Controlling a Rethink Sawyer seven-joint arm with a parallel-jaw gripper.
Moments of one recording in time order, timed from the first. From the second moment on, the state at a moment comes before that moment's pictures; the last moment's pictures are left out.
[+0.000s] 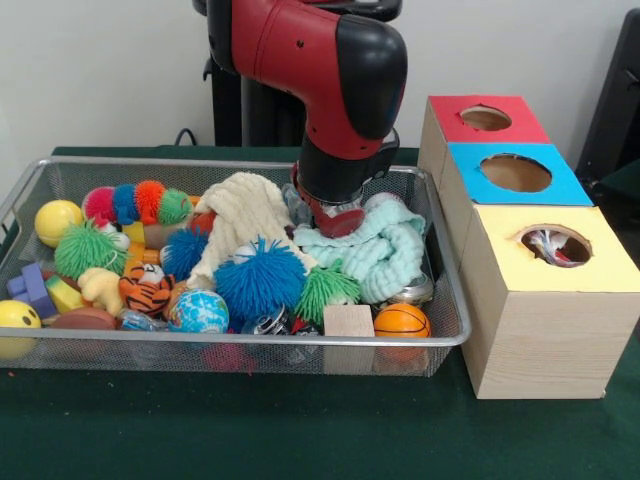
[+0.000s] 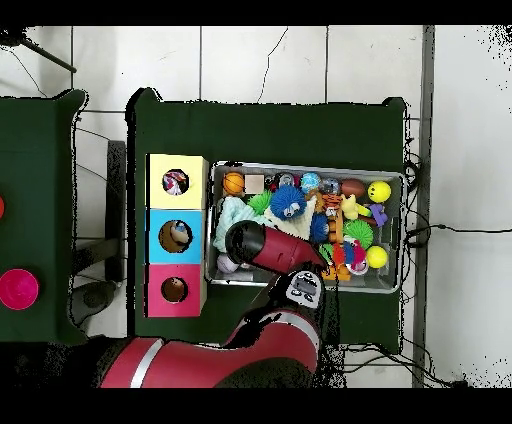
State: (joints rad) arm -0.02 -0.27 -0.29 1.63 0.24 0.45 2.52
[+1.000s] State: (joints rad) arm -0.03 -0.36 -0.33 1.50 0.20 0.77 2.52
